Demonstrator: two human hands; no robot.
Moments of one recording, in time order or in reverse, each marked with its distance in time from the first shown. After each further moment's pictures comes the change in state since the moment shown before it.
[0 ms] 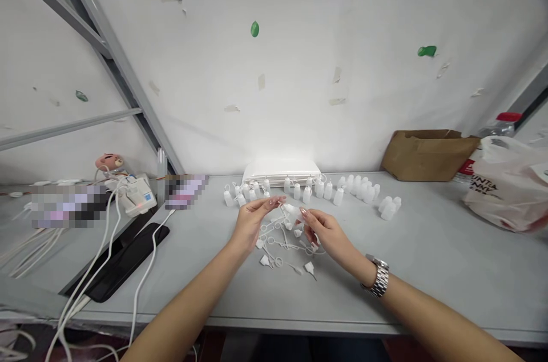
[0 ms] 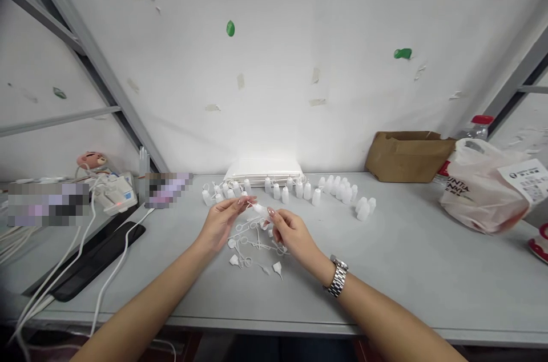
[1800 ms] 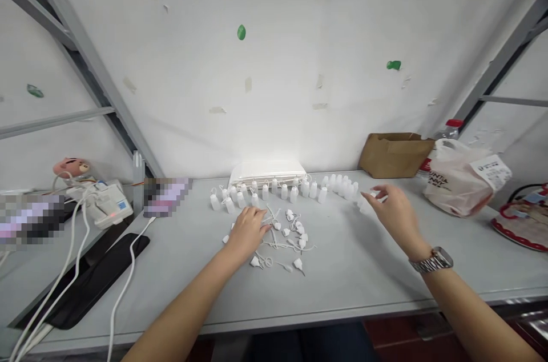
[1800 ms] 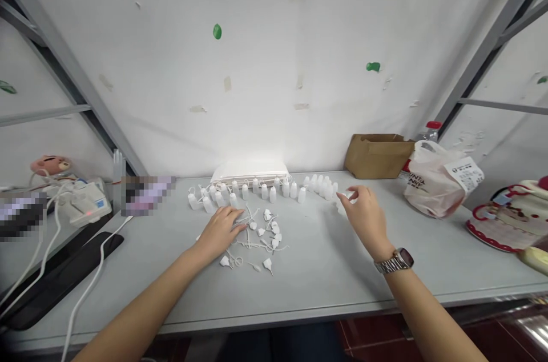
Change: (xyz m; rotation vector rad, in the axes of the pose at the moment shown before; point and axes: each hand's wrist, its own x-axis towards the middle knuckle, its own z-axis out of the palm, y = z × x) left_hand 0.004 -0.027 -0.020 1.340 -0.213 0.303; right_hand -0.024 0.024 -0.142 -1.019 0.833 0.072
